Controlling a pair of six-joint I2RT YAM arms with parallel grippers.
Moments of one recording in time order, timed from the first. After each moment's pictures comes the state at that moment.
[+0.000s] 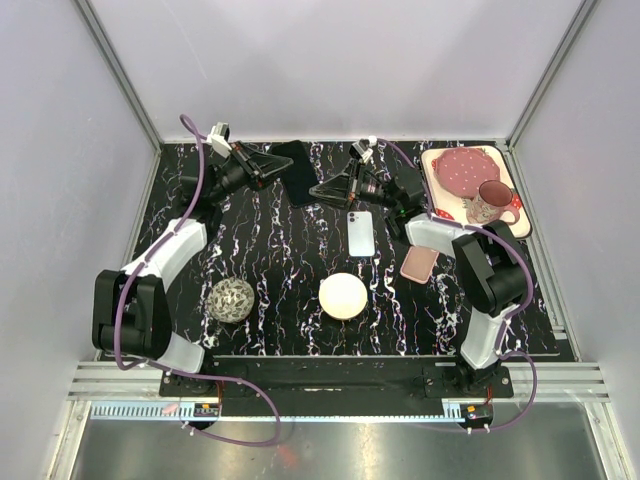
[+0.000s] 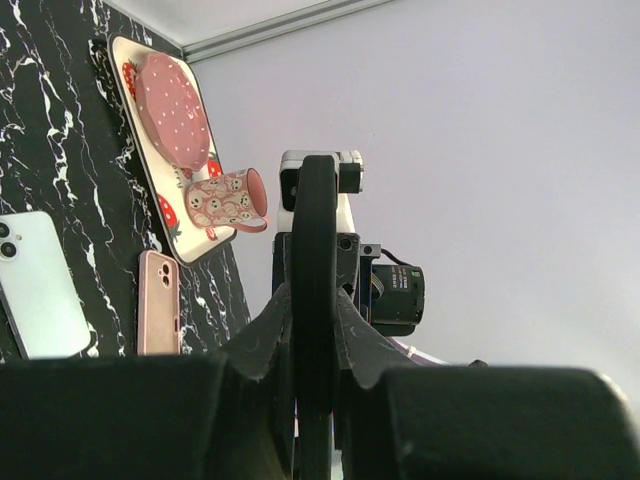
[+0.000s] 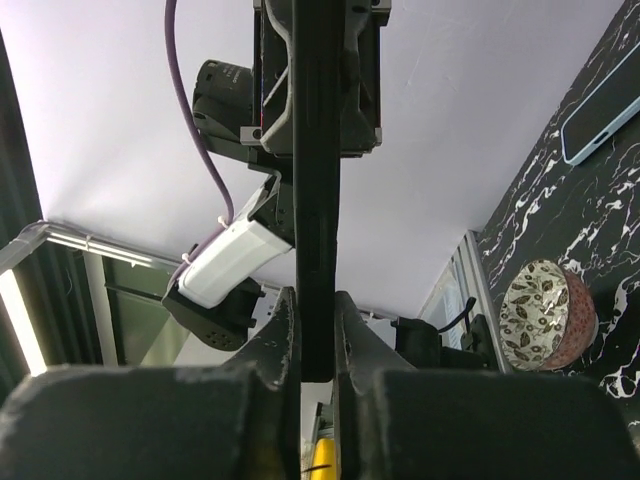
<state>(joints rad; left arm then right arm) -0.16 1.48 1.01 0.53 0.73 -1.32 0.47 1.85 1.09 1.10 -0.90 1.60</state>
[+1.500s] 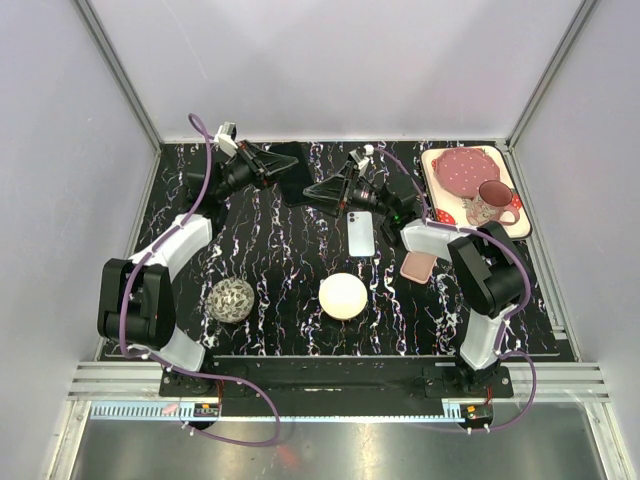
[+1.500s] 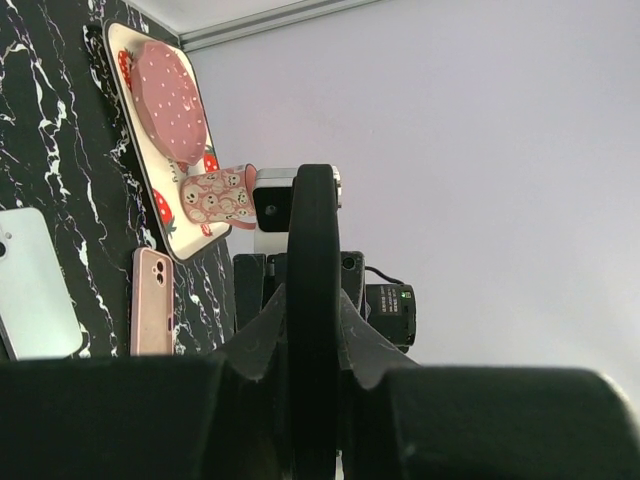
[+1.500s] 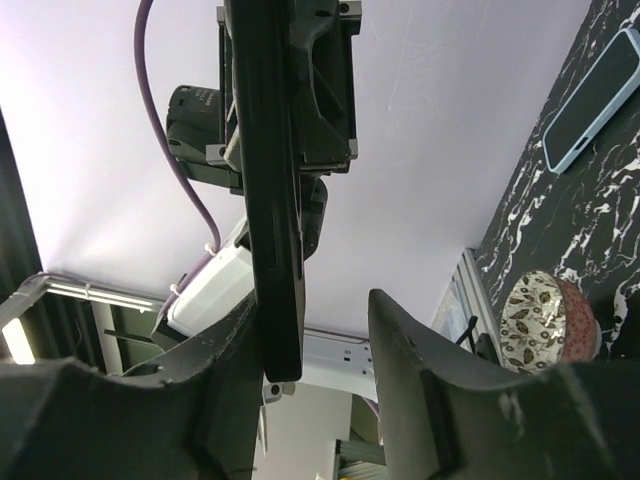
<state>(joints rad) -0.17 1.54 1.04 0.56 0.73 -1.37 0.52 1.85 1.07 1.03 -0.78 1.58</state>
